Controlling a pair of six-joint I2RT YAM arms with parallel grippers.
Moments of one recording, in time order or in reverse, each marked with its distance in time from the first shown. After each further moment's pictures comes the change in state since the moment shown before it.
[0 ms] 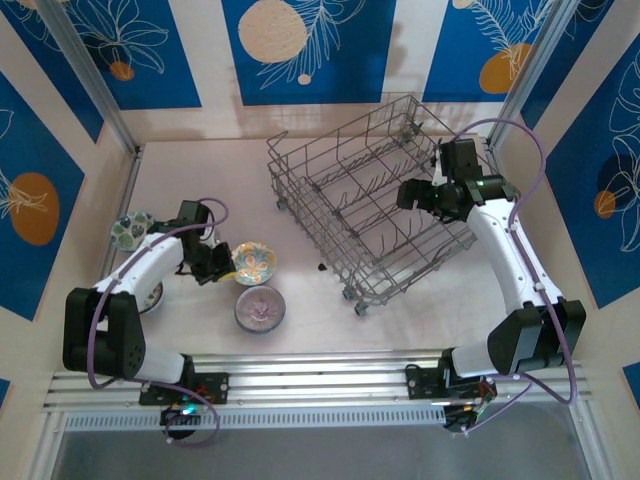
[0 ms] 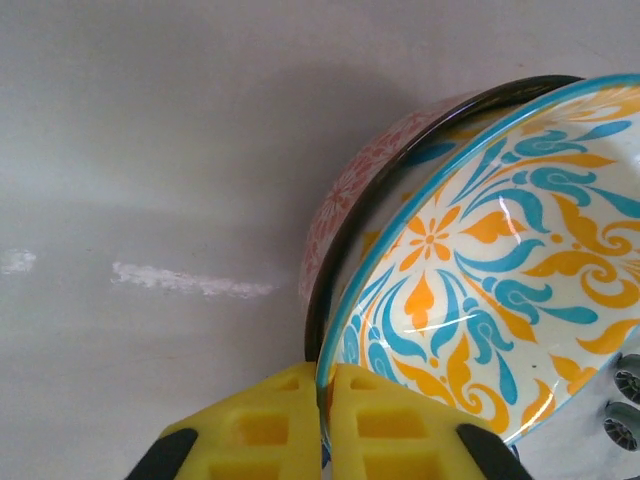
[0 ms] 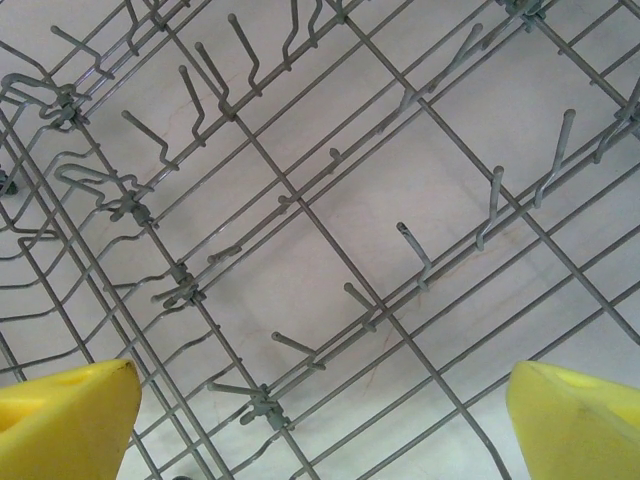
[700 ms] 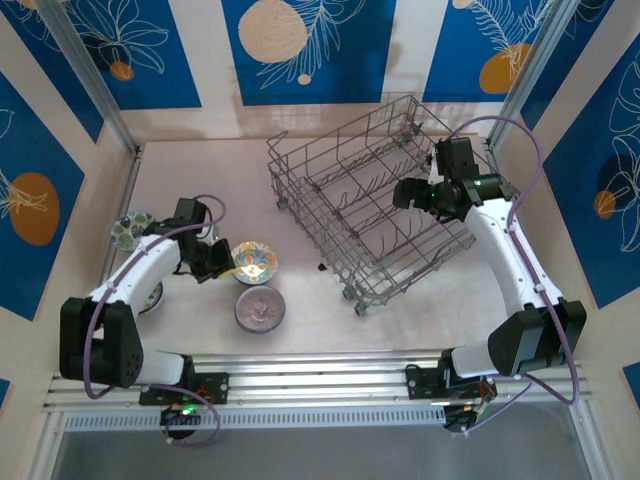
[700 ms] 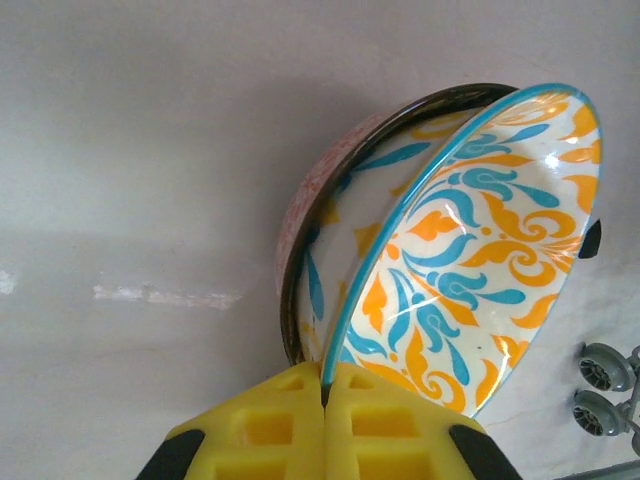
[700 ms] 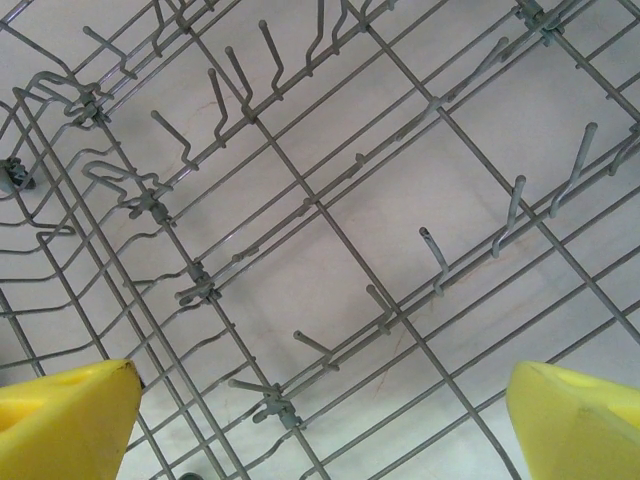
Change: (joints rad) left arm 0.000 -0.050 0.015 -0.011 0.016 -0.008; right arm 0.033 -0.001 0.019 -0.005 0.010 0.000
